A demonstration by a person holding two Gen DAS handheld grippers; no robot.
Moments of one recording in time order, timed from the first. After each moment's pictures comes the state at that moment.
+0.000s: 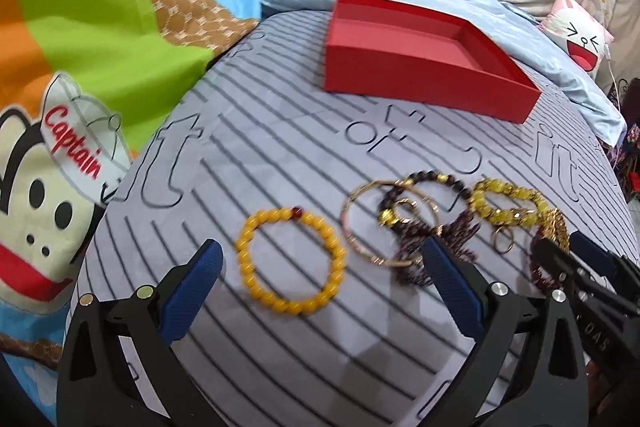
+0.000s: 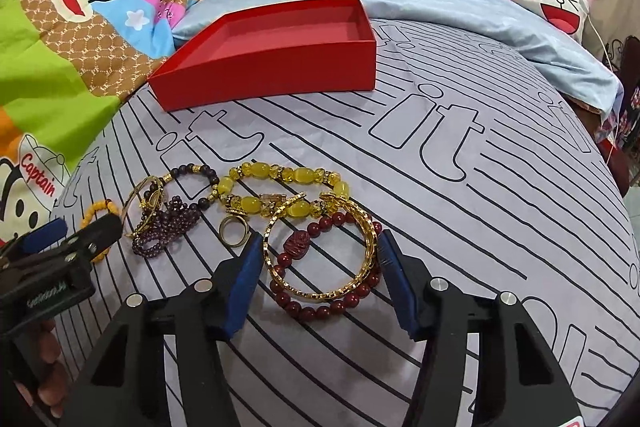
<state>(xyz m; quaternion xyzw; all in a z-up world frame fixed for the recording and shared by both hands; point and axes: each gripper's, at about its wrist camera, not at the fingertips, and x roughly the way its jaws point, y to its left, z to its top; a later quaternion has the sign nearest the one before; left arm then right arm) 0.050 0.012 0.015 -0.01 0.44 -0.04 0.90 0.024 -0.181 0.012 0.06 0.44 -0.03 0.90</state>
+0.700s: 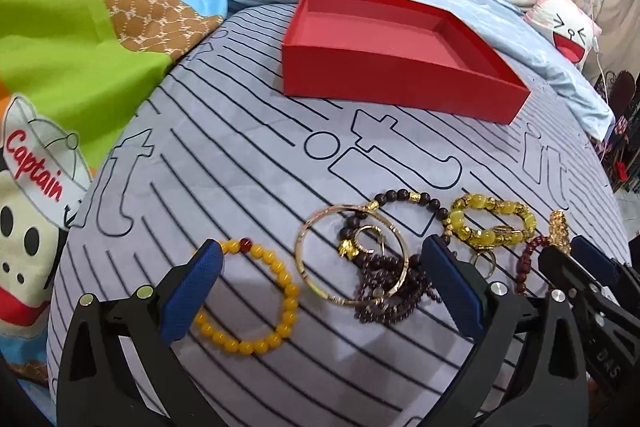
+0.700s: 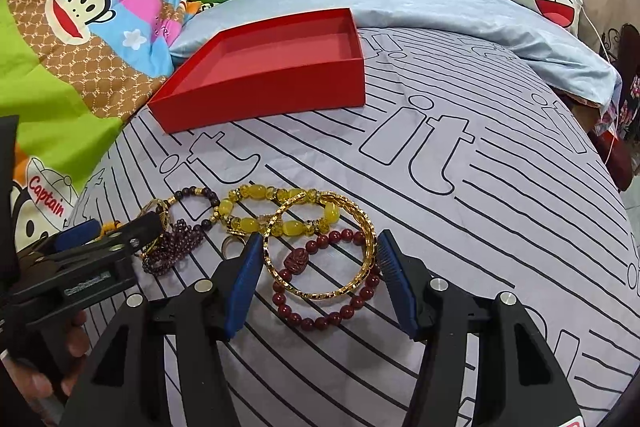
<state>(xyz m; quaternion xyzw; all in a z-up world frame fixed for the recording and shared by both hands) 0.080 -0.010 0.007 -0.01 0.46 -0.07 0.89 0.027 -0.188 0.025 0.08 0.43 -0.03 0.90</state>
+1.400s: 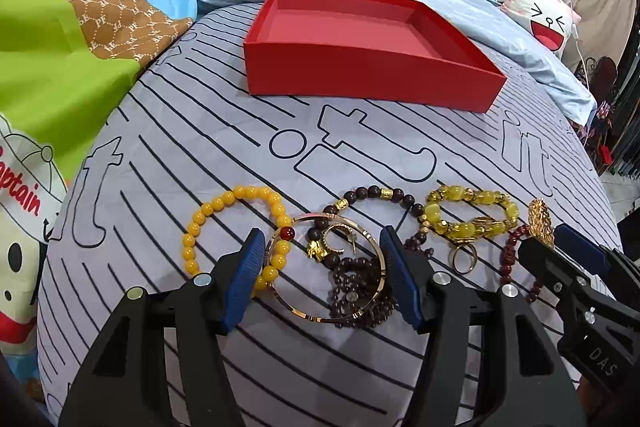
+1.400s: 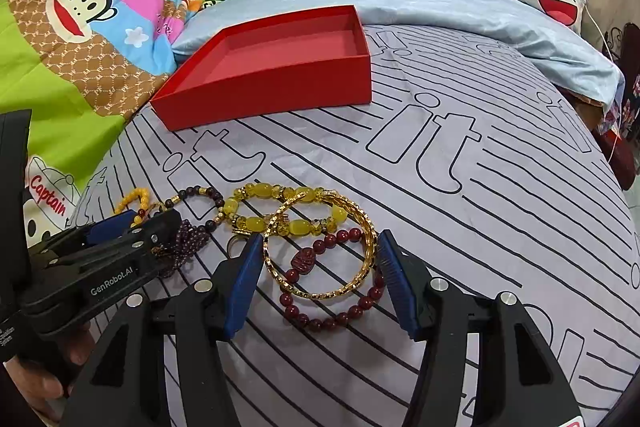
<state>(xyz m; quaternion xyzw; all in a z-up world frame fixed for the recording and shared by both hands) 0.075 -0.016 0.009 -0.01 0.45 -0.12 0.88 0.025 -0.184 0.027 0.08 0.43 -0.03 0.90</state>
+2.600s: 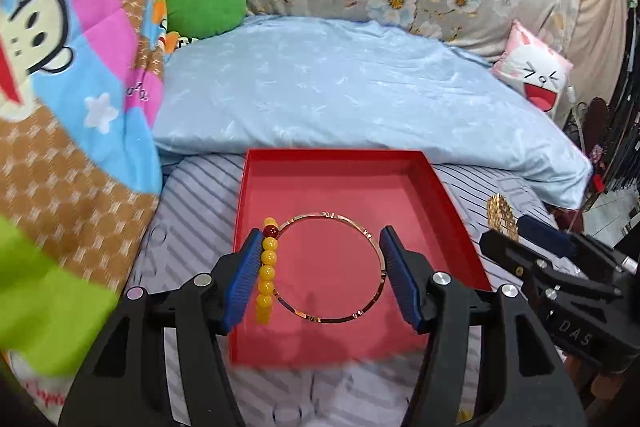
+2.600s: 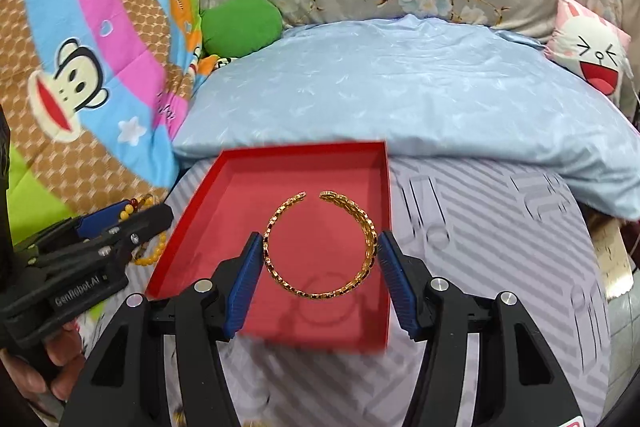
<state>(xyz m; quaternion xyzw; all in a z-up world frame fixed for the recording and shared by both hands) 0.255 -0.046 0.116 0.00 0.38 -0.14 0.92 0.227 -0.219 0.114 0.07 0.38 0.02 0.92</state>
